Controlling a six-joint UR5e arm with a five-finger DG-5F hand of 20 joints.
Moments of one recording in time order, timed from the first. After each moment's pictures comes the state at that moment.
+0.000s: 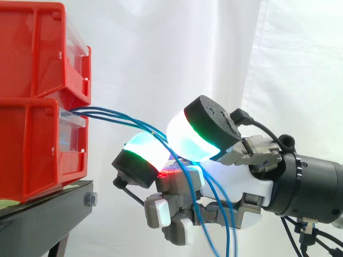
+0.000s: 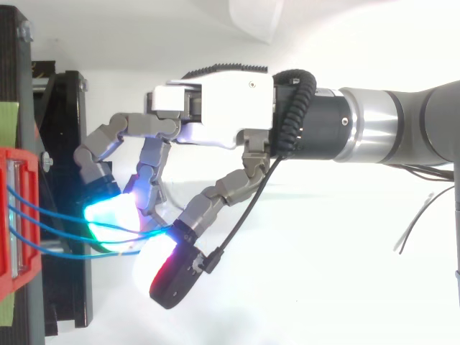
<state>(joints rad) 0.07 -2.43 -1.16 -2.46 -1.53 -0.06</state>
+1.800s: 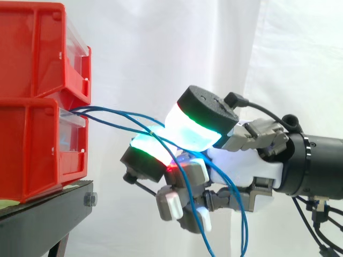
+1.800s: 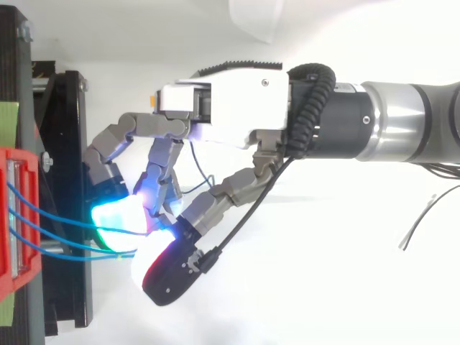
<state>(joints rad) 0.07 -2.38 -1.16 -2.59 -1.53 -0.11</state>
